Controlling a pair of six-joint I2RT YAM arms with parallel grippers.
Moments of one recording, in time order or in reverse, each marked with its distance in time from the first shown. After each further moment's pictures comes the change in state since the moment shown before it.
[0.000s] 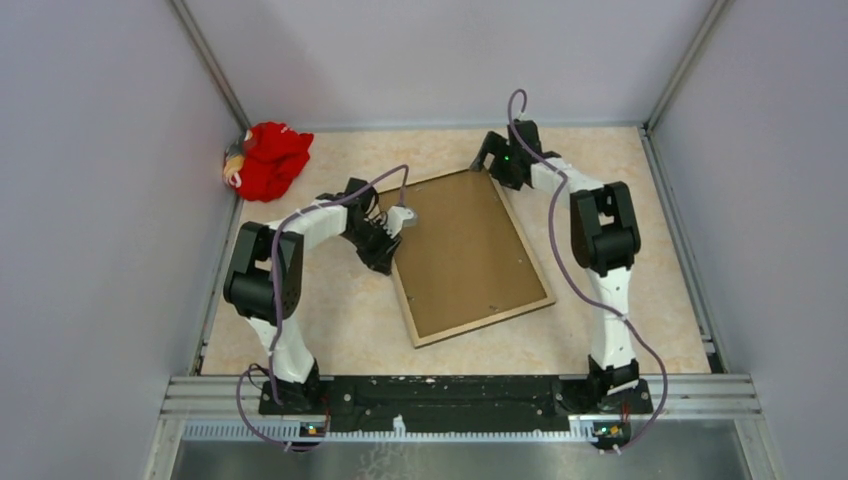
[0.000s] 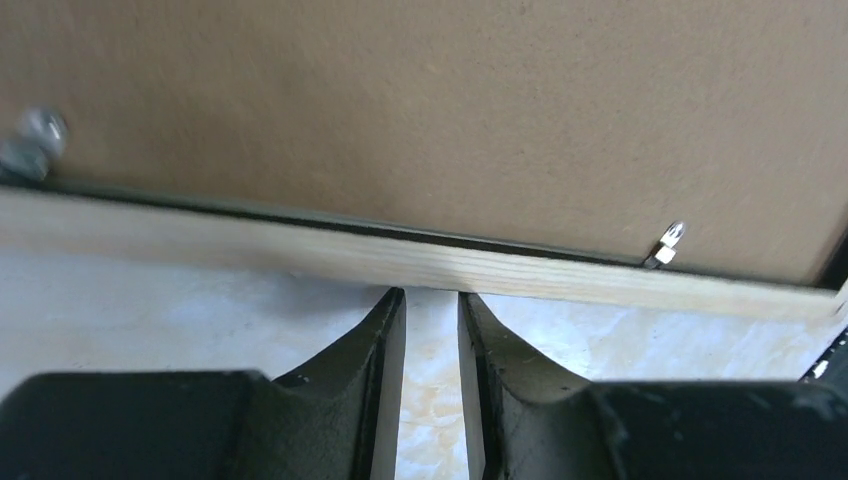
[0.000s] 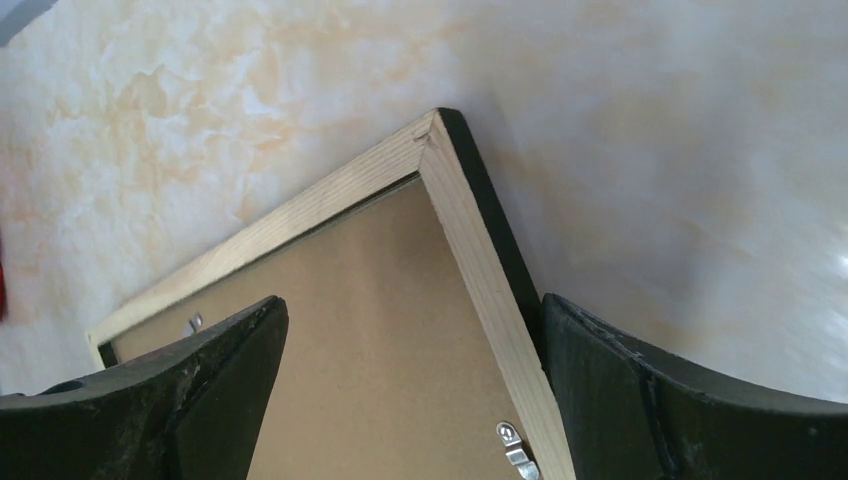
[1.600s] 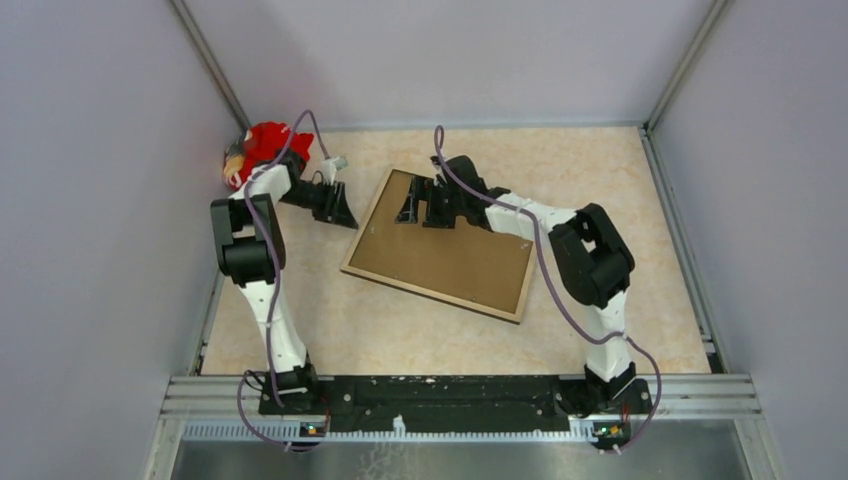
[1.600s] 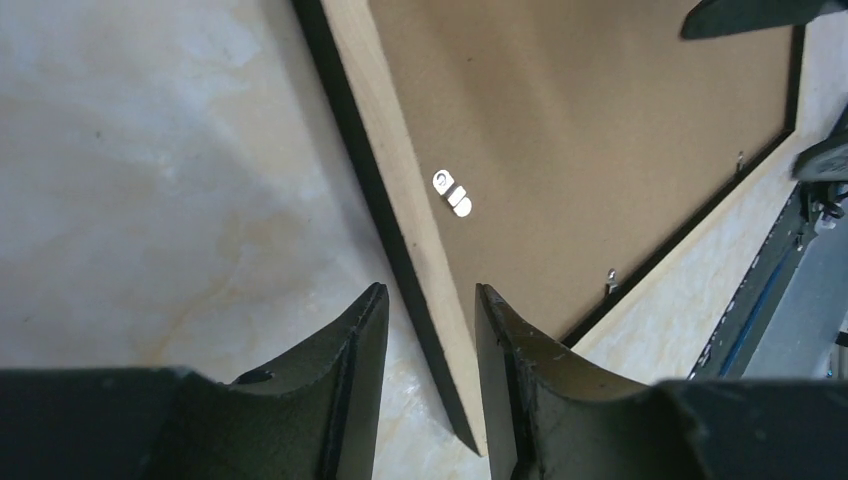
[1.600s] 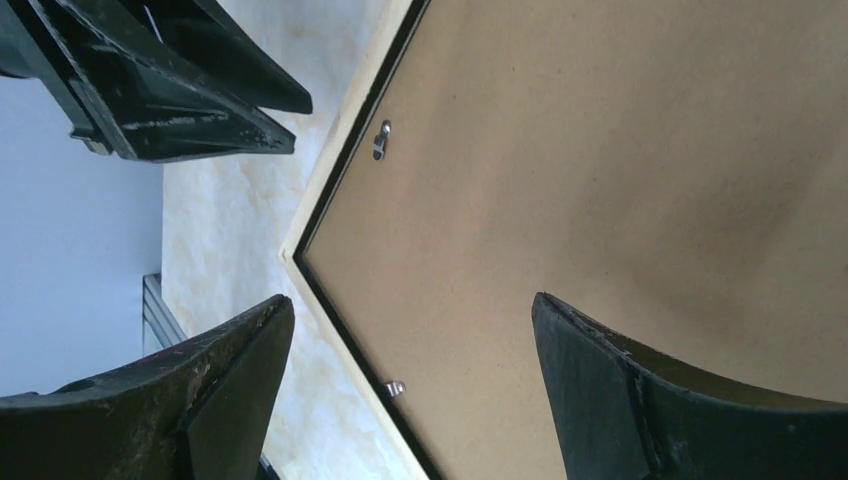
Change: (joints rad) left arm 0.410 0.319 0.465 -0.239 0.340 -0.081; right arm 0.367 -0.164 -0.174 0.101 -0.220 0.014
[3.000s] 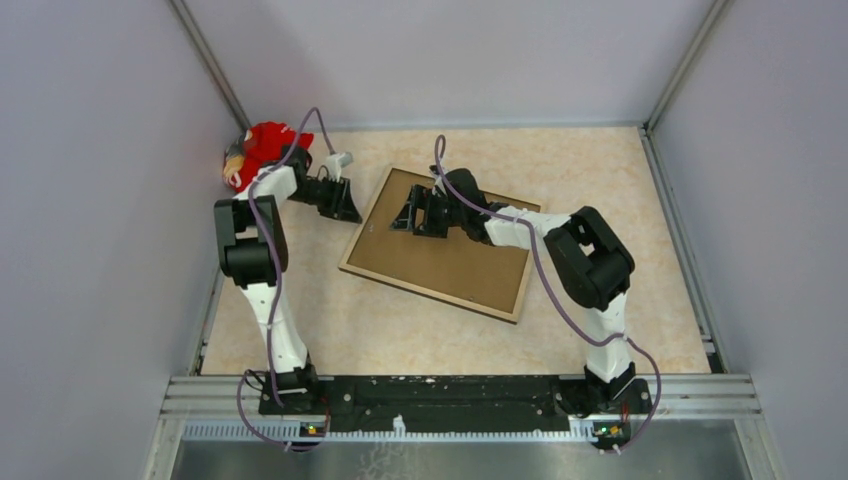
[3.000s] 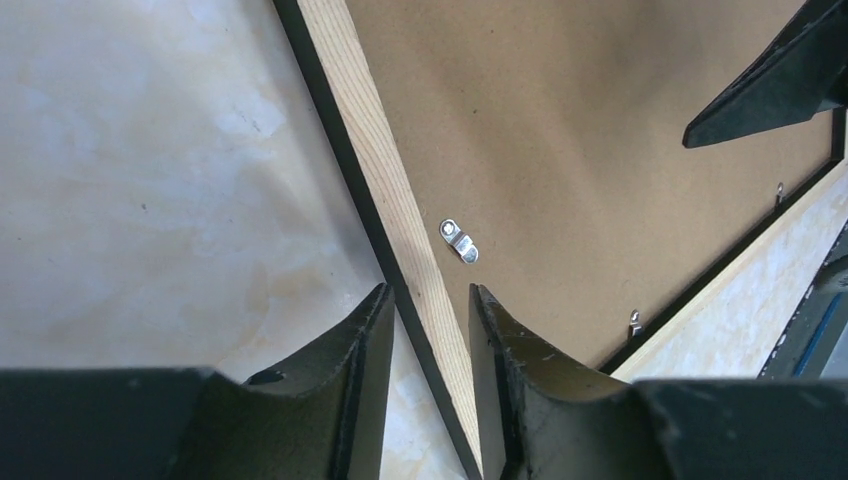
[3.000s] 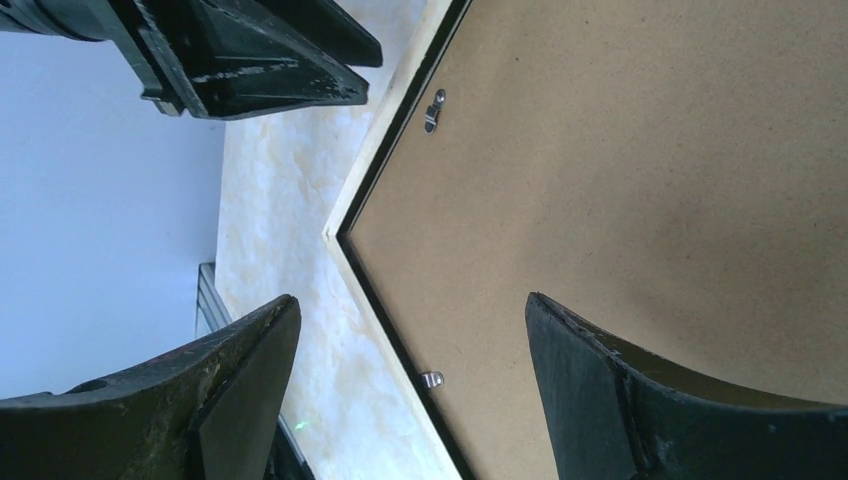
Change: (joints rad) left arm -0.037 -0.023 -0.029 0.148 -0.012 -0.057; right arm 0.040 -0.014 -0.158 0.247 -0.052 0.116
